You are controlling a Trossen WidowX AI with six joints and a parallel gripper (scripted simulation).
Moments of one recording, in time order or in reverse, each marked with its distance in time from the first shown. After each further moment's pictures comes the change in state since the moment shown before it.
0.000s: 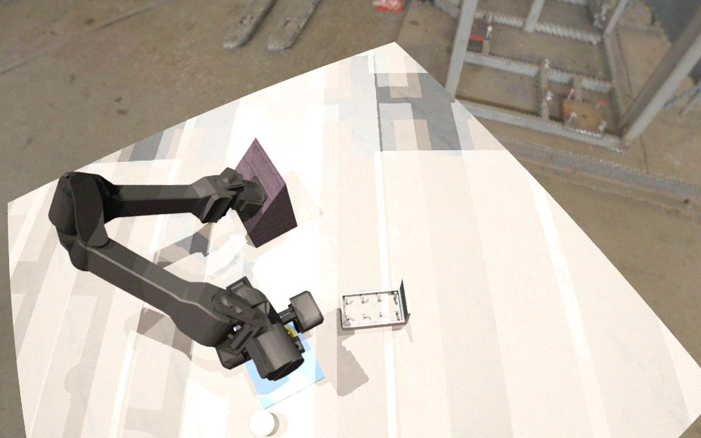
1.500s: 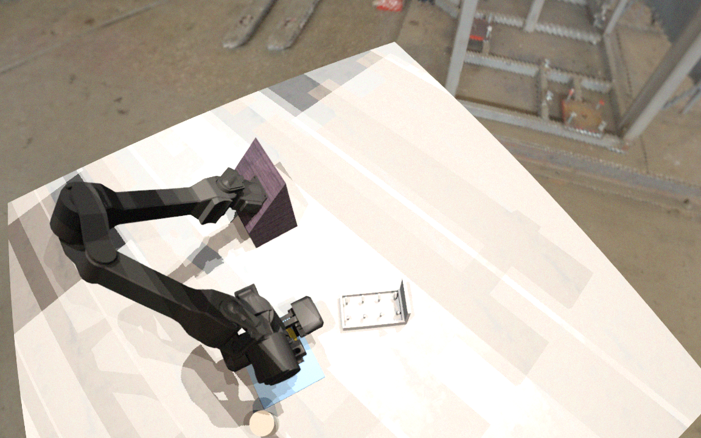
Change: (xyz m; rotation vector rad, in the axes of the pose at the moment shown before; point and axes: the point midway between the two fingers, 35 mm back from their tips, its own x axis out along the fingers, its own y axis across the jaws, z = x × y) arm 0.035 -0.002 -0.004 -0.008 0.013 -0.006
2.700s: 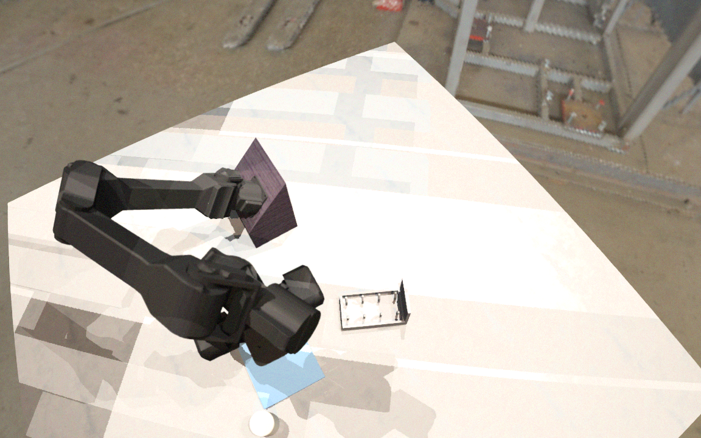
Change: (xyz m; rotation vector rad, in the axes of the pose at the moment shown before) arm -0.165 0.009 0.017 -0.001 -0.009 0.004
